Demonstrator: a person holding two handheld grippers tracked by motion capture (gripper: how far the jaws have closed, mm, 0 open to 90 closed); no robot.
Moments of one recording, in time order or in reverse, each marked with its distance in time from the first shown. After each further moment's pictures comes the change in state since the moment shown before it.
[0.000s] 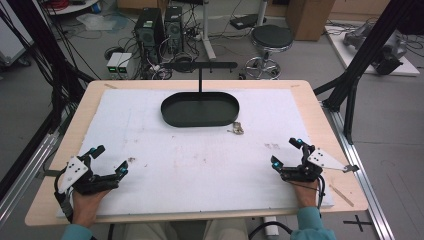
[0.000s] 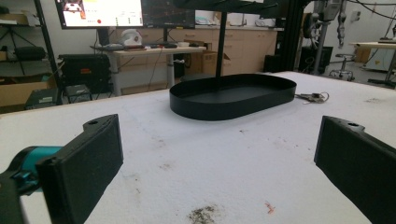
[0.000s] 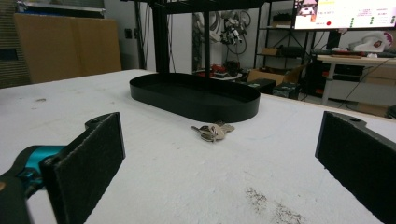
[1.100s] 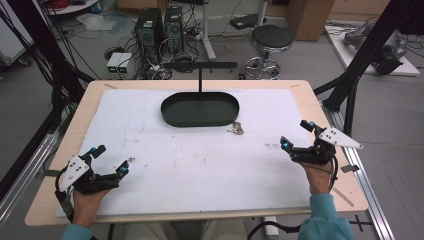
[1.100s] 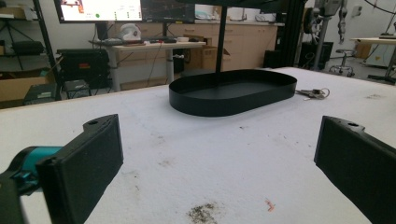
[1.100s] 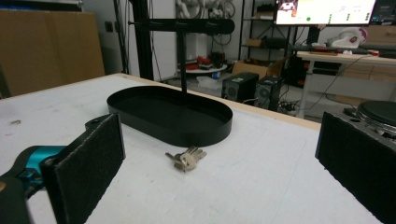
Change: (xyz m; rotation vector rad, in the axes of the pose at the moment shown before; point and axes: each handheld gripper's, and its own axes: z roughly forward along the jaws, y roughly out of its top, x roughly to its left) left arm 0.000 0.001 0.001 0.017 0.002 0.001; right arm -0.021 0.075 0.005 0.077 -0.061 0.003
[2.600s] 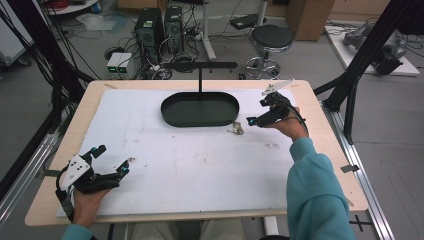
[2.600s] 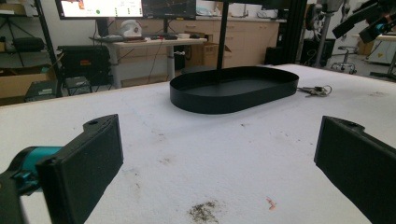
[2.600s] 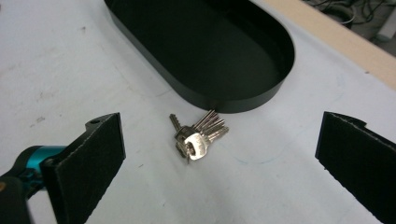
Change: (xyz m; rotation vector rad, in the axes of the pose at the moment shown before) left arm 0.000 0.000 0.001 0.015 0.003 -0.002; right arm -0.016 0.045 0.161 0.639 0.249 -0.125
